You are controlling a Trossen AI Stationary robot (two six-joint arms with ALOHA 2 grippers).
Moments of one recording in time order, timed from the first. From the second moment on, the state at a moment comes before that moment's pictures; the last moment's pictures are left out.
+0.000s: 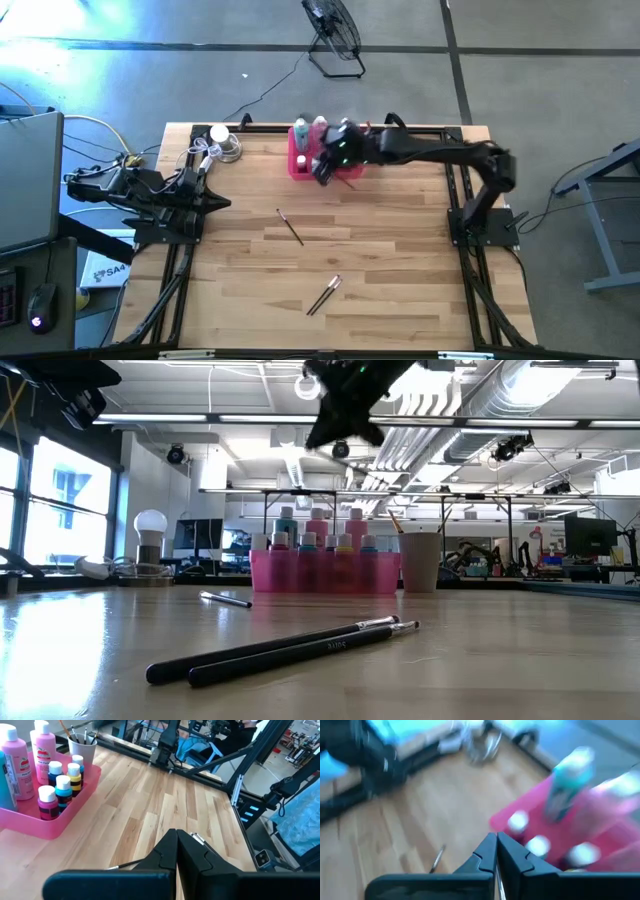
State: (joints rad) left arm -0.26 0.20 0.60 -0.64 -0.27 -0.42; right arm -0.23 1.75 1.57 -0.49 0.10 0.36
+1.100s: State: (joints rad) left arm -0.26 0.20 0.60 -0.68 -0.32 -0.34; right arm -0.16 1.49 1.57 -0.89 1.02 0.58
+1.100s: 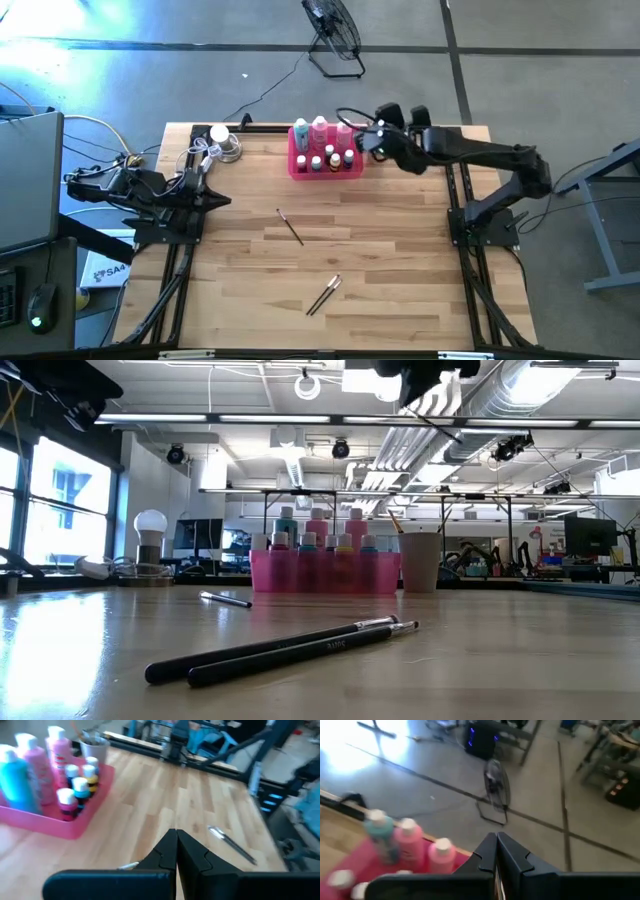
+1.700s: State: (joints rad) left arm -0.26 0.20 0.60 -0.68 -0.49 -0.27; right arm -0.52 1.63 1.57 -0.52 0.54 0.28
